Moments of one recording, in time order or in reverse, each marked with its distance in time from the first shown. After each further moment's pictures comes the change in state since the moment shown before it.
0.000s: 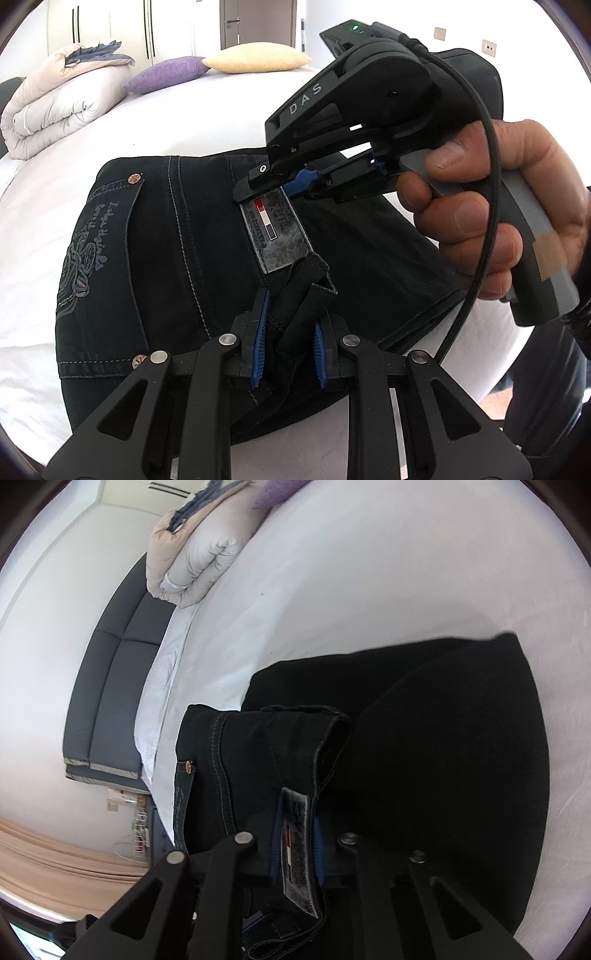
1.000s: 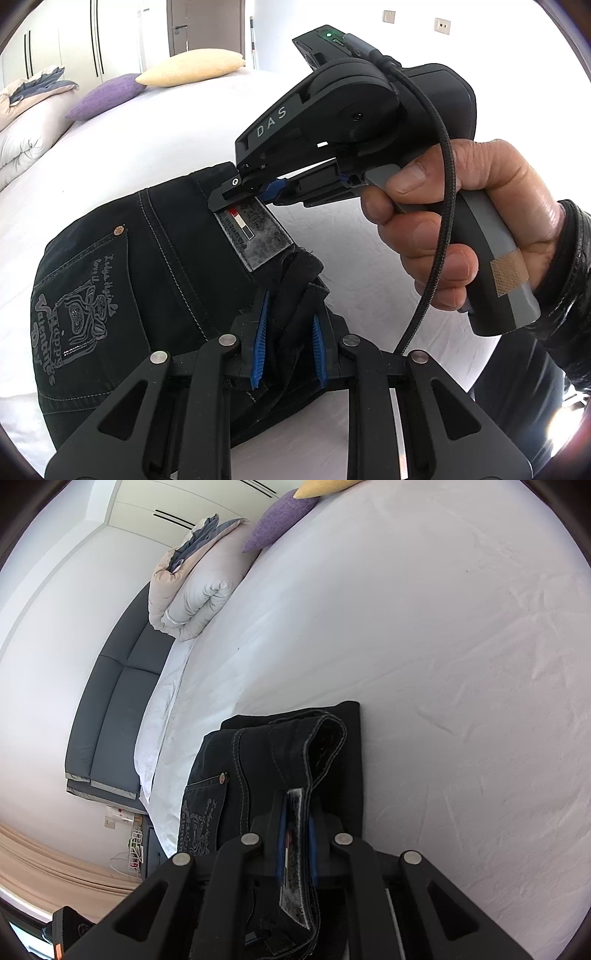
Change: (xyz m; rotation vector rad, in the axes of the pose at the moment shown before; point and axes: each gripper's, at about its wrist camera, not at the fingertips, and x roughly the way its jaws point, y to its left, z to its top) left arm 0.005 -0.073 0.030 0.125 0.021 -0.110; right arm -0.080 -0.064 0.007 0.025 -0.109 0.004
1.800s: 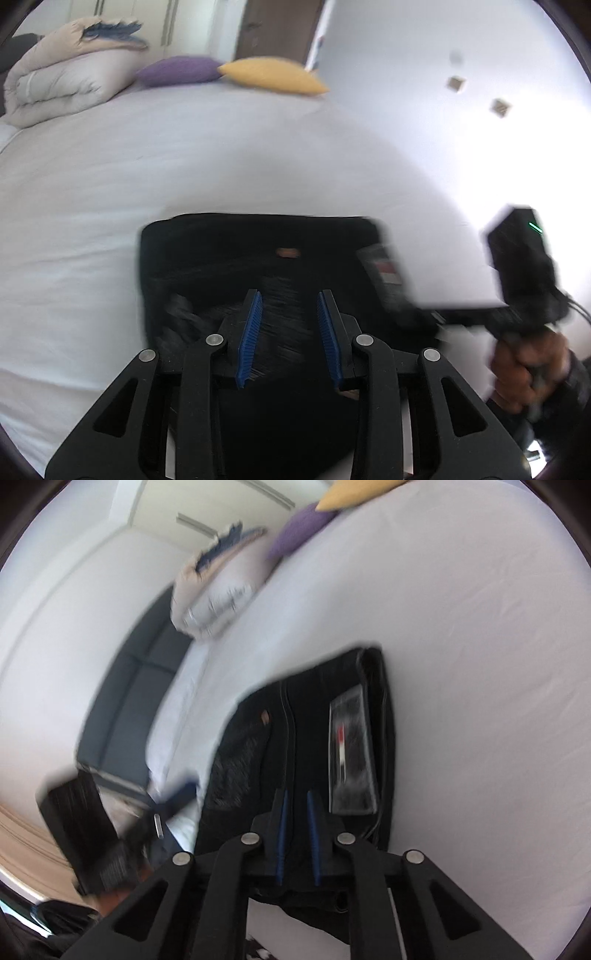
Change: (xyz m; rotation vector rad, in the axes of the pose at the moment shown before) left arm -0.050 0.149 -0.009 -0.289 -0.050 0.014; right arm -0.012 0.027 -0.076 -0.032 -0.025 -0.006
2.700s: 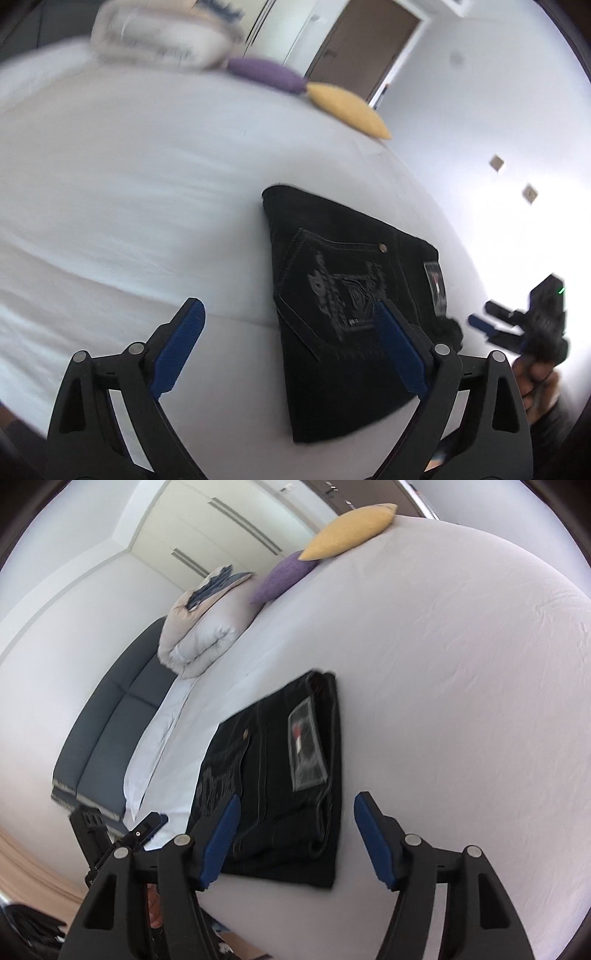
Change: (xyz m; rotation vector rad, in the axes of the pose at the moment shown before) left arm -0.097 0.100 -0.092 -0.344 -0.112 -0.036; right arm -0.064 -0.007 -0.030 0.002 -0.228 -0.087
